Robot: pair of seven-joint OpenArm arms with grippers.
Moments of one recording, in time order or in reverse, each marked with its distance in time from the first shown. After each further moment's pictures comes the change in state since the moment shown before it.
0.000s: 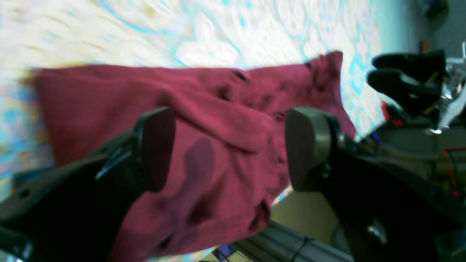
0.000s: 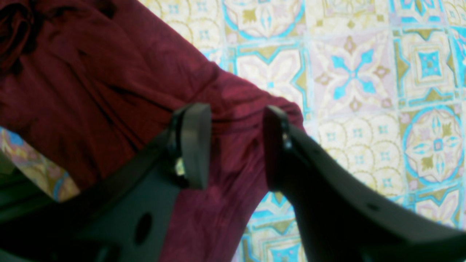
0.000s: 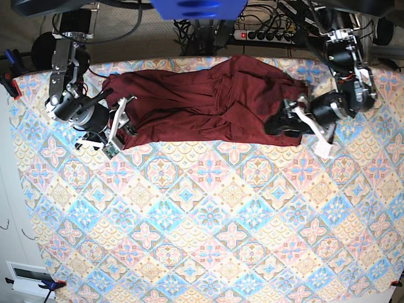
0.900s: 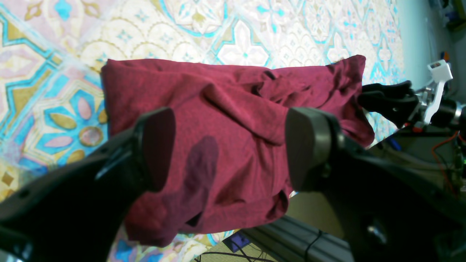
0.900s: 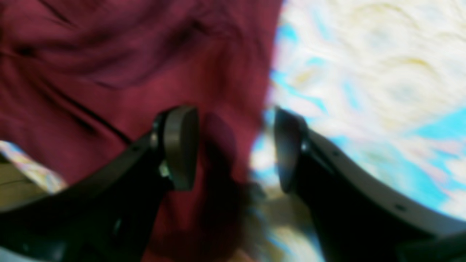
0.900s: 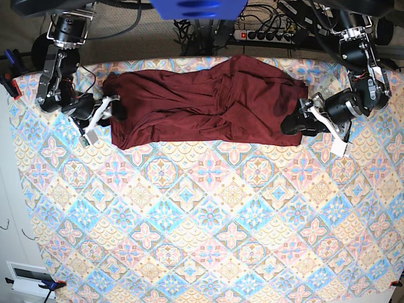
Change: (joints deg) left arm 1.3 -2.9 -1.6 -0.1 -0.6 0.0 0.2; right arm 0.7 0.5 7.0 -23.9 14.2 -0.2 -1.0
